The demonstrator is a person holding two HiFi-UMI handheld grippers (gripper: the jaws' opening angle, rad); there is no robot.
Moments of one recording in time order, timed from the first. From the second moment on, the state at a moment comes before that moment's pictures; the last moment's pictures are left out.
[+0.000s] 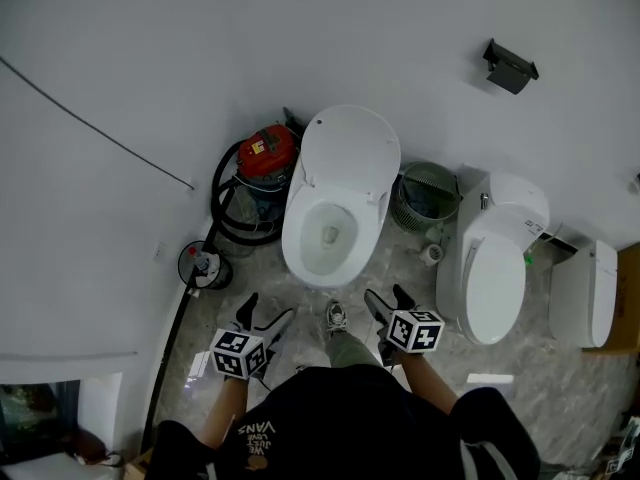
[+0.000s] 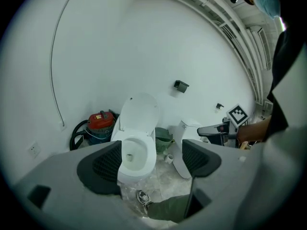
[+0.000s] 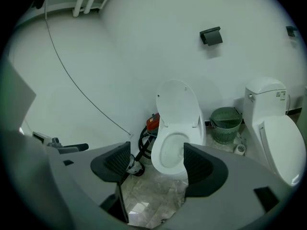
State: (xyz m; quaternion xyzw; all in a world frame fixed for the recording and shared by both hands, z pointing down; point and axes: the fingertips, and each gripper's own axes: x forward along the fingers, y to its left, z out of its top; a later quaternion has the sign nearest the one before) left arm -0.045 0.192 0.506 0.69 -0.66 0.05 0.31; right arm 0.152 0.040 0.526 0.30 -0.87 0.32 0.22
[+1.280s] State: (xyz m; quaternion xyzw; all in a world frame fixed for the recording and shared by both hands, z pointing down) left arm -0.095 0.021 0.642 0.69 -0.57 0.13 0.44; right arm 0.111 -0.090 0.643 0.33 -0.80 0.40 0.30
